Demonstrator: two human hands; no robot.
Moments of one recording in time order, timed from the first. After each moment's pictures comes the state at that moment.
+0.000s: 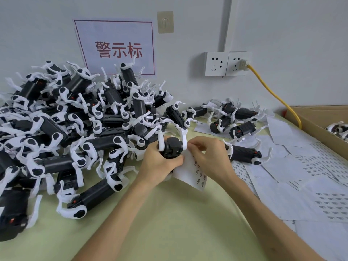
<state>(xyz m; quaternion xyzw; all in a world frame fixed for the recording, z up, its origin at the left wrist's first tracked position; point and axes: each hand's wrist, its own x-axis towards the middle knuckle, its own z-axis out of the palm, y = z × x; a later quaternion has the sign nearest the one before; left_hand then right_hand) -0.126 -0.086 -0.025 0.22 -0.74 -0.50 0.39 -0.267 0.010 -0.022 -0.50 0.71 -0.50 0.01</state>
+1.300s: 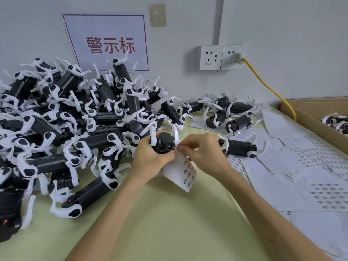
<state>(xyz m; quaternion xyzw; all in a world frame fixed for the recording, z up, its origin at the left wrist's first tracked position) -0.122 -0.093 -0.021 0.23 -0.75 -0.49 0.39 -0.266 0.012 -0.019 -0.53 0.69 -0.49 0.08</state>
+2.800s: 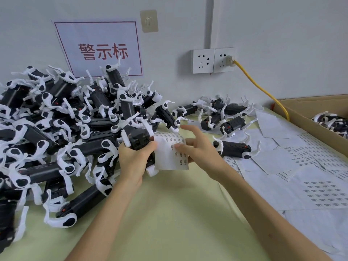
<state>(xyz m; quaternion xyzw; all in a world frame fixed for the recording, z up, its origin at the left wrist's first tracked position) -0.122 -0.098 -0.016 0.34 -0.56 -0.56 0.51 -0.270 0.015 -0.013 -0.43 0.63 -0.59 0.28</state>
